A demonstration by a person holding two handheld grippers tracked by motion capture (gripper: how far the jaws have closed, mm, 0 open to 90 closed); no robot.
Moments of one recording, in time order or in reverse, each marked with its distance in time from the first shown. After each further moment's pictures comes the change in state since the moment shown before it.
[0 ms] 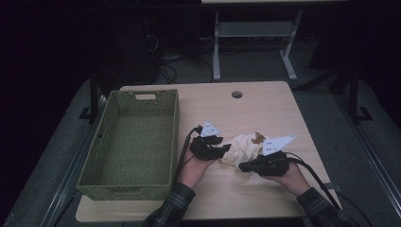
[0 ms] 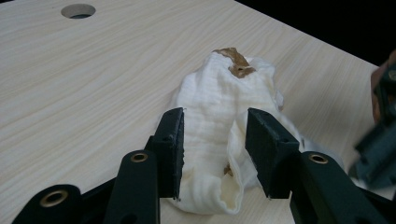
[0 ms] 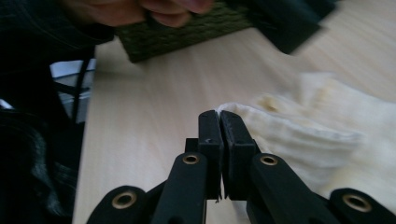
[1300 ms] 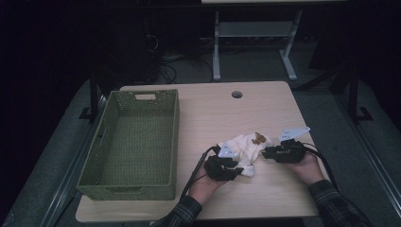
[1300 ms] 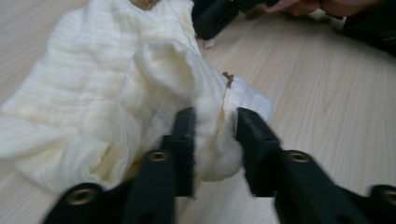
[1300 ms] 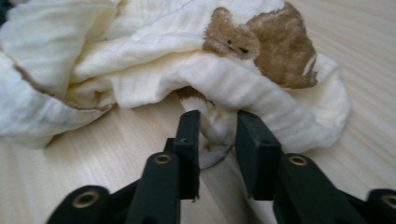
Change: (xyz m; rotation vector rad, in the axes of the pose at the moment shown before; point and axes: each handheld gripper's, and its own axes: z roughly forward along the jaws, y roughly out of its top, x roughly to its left) left arm -0.047 -0.031 0.028 0.138 -0.154 0.068; right arm -0.075 -0.054 -0.034 0.147 -0.340 0.196
